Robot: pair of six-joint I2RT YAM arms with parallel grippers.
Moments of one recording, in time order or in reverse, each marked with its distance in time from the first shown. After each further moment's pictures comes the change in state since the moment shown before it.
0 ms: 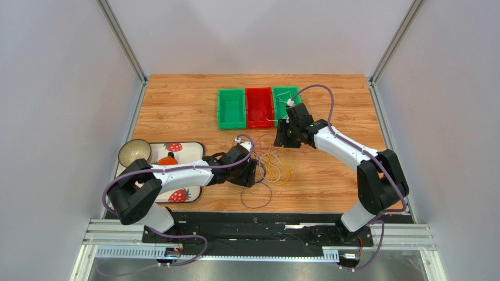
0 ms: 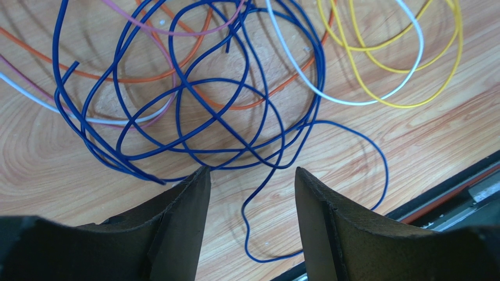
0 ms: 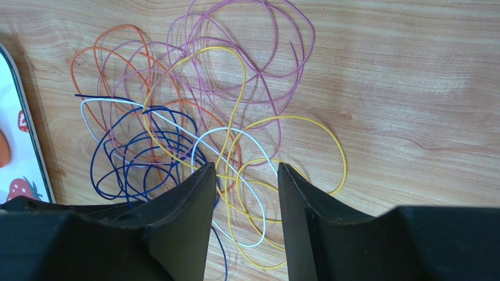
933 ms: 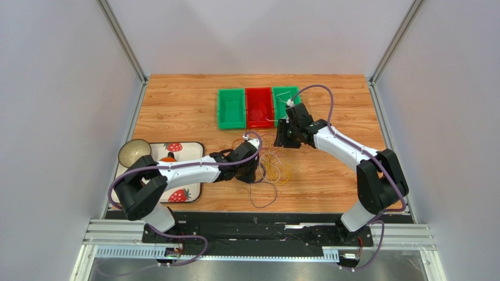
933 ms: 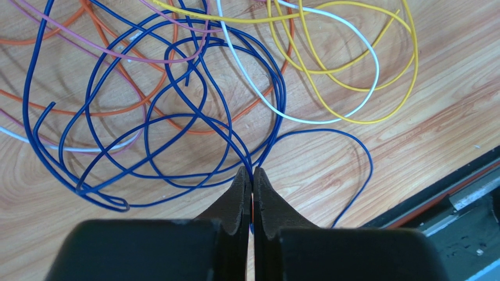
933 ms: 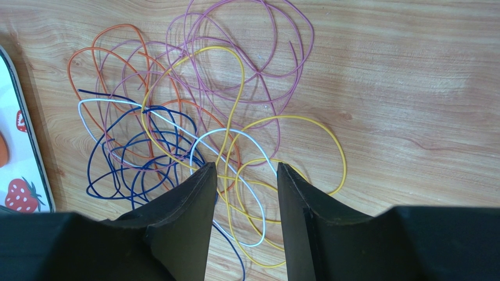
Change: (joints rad) left arm -0.038 0.063 0.112 -0.033 -0.027 0.010; right arm 0.000 0.007 0.000 -0.001 0.000 0.000
